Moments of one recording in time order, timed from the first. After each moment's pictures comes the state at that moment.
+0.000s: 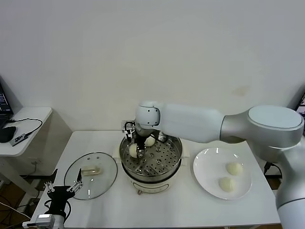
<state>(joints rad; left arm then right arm) 1.67 -1.23 -0.70 -2.01 -0.21 -0.08 -0.14 0.47 1.38 -1.28 1.22 0.51 -0.66 -0.85</state>
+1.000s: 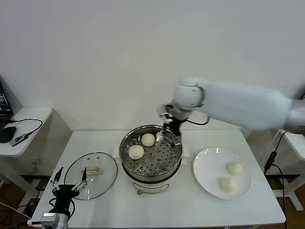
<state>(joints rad) 1.66 -1.22 -0.66 -2.01 -0.19 -0.08 -0.14 0.69 0.96 -1.33 1.51 0.35 -0.48 -1.08</state>
